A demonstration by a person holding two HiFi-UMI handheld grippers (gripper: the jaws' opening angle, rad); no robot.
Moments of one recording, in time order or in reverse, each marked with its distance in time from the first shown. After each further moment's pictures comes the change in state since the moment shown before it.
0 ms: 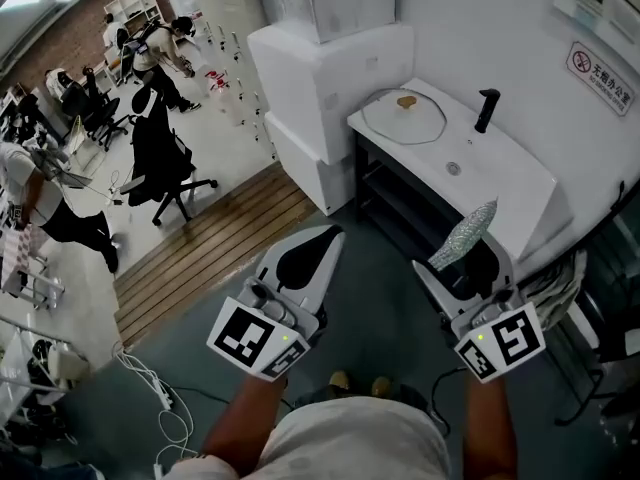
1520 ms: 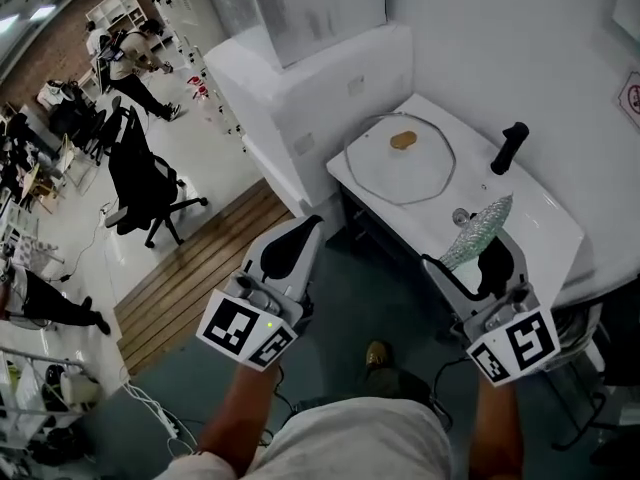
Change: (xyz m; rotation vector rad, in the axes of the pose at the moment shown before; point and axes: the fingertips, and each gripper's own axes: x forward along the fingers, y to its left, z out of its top) left arm 0.229 0.178 -0.079 -0.012 0.080 0.045; right arm 0.166 -0.224 -0.040 0.024 0.027 -0.021
